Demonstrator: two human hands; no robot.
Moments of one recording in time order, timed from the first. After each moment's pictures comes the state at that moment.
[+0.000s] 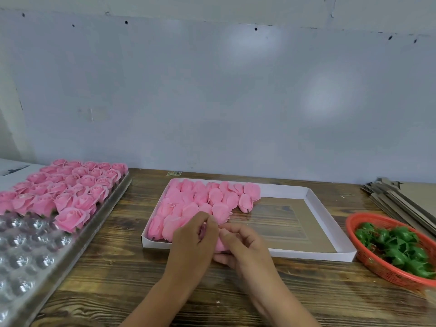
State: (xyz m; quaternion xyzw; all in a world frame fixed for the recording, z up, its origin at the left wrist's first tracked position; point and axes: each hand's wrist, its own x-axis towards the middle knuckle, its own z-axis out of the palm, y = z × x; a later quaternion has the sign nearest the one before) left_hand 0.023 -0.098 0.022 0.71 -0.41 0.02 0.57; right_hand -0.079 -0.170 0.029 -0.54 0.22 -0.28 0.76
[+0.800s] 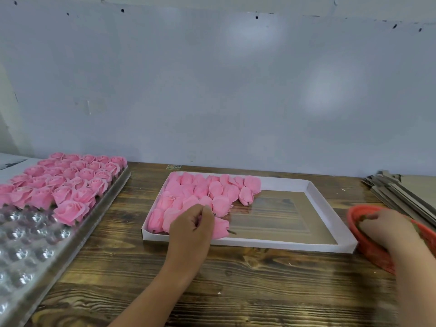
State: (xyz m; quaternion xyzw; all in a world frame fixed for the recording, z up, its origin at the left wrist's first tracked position) left_hand 0.029 -0.101 0.020 0.70 -0.37 -0.01 0.61; right_hand -0.217 -0.355 0.064 -0.71 0.67 -0.11 0.18
